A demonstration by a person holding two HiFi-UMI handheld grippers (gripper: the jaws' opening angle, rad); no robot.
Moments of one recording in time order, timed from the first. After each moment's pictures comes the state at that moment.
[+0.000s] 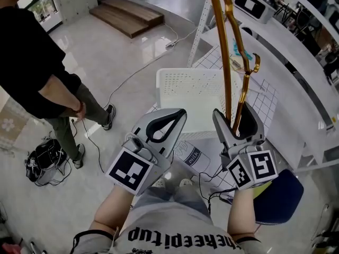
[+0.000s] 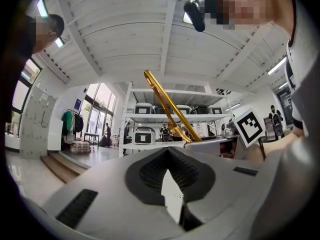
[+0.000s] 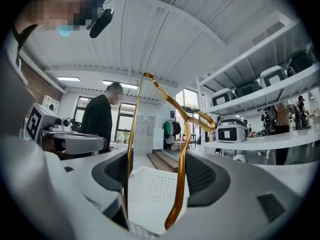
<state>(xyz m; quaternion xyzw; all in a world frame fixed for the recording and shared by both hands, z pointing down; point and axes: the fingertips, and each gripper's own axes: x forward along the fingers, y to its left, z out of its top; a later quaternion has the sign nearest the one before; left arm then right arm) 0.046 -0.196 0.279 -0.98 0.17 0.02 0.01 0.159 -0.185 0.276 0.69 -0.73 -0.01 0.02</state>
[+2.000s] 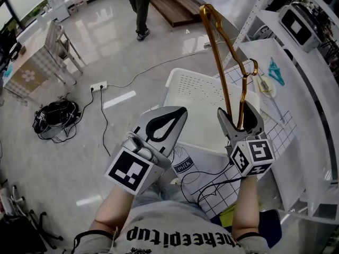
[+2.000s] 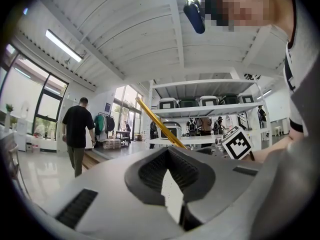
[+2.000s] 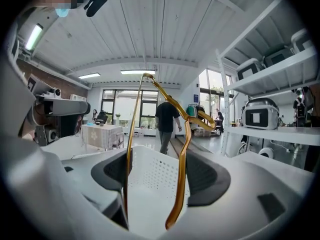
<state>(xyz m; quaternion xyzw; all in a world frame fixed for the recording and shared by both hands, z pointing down) 0.078 -0.232 0.292 -0.94 0.34 -0.01 -0.01 0.220 -0.283 0.356 0.56 -0.82 0.04 0.10</state>
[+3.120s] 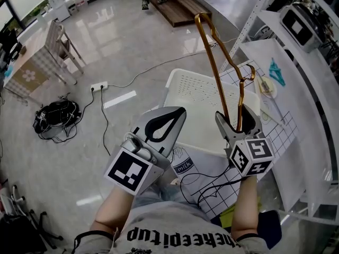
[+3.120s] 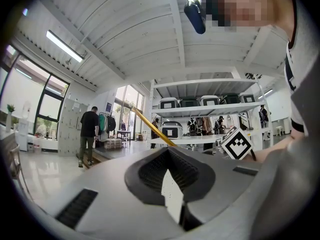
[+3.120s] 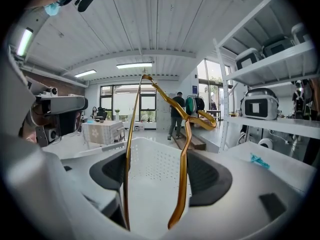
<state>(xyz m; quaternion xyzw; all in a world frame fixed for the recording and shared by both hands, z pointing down) 0.077 -0.234 0.293 -0.94 0.35 -0.02 -0.01 0.221 -0.282 0.374 0.56 -0.82 0.09 0.13</state>
